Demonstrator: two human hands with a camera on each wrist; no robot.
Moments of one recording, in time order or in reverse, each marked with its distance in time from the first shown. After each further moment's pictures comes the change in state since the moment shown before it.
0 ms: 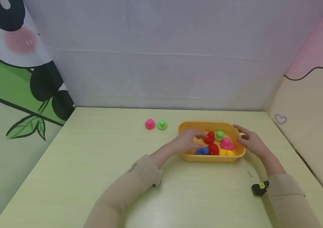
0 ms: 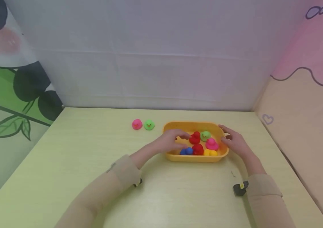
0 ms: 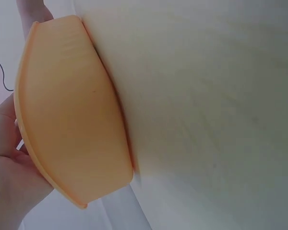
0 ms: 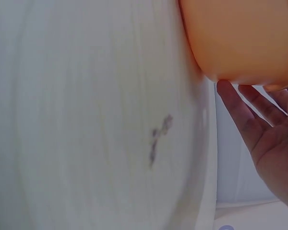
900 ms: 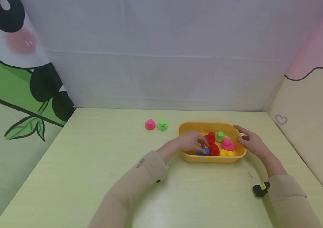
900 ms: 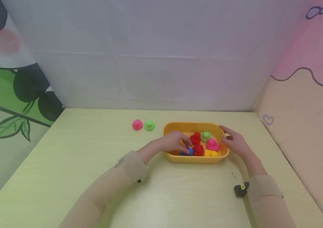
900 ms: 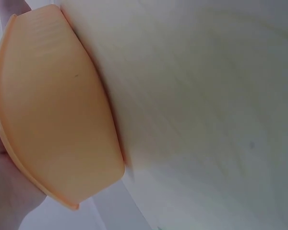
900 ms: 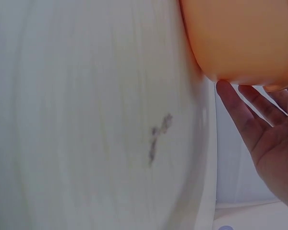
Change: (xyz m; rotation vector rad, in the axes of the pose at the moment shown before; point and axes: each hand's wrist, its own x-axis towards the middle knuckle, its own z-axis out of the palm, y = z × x) left_hand 0.024 -0.010 0.003 0.191 -0.231 0.064; right_hand 0.001 0.002 0.001 -0.009 0.008 -0.007
